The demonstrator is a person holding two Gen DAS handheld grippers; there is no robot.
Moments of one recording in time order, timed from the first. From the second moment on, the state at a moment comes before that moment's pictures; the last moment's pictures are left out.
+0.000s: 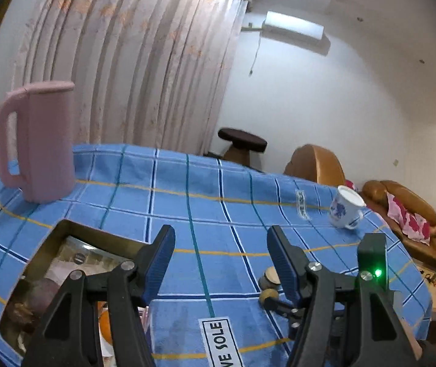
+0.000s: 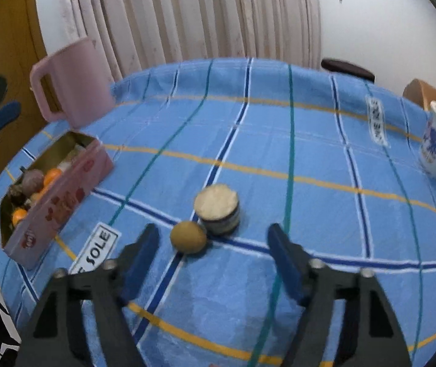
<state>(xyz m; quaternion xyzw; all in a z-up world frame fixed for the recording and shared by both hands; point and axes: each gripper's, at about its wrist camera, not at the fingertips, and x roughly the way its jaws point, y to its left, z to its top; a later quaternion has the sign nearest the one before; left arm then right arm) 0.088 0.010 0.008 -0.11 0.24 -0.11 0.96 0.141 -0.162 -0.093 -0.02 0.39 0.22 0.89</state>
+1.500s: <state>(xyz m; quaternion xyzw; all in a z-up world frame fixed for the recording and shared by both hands) 0.176 -0.111 -0.080 0.00 0.41 -0.18 0.89 0.146 -0.241 -0.091 0.01 0.37 0.14 0.92</state>
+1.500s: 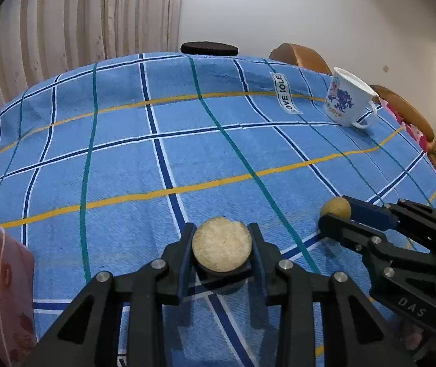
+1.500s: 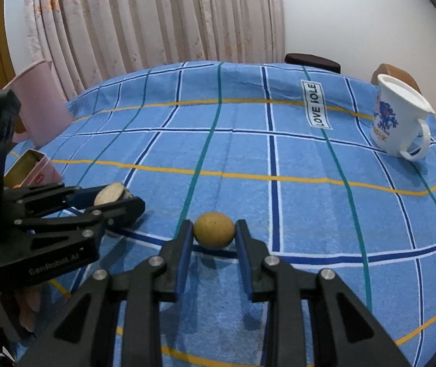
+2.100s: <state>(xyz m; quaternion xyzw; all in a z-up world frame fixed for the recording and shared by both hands) 0.154 -0.087 -0.062 -0.03 0.34 -0.14 0.93 0.123 -0.241 -0.074 0.00 0.31 0.16 0.94</state>
